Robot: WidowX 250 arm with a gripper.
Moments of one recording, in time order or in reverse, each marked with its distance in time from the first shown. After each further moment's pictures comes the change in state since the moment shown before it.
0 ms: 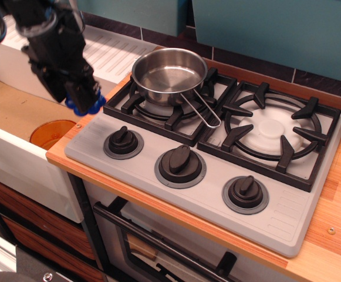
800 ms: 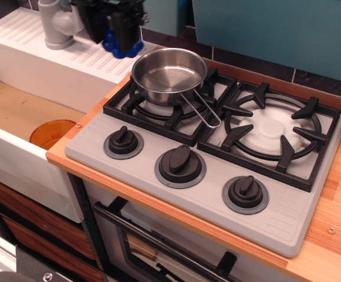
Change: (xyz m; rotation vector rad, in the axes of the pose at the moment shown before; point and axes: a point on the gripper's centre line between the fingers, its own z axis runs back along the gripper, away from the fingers) arm 0.072 -0.026 0.034 0.026 0.025 0.028
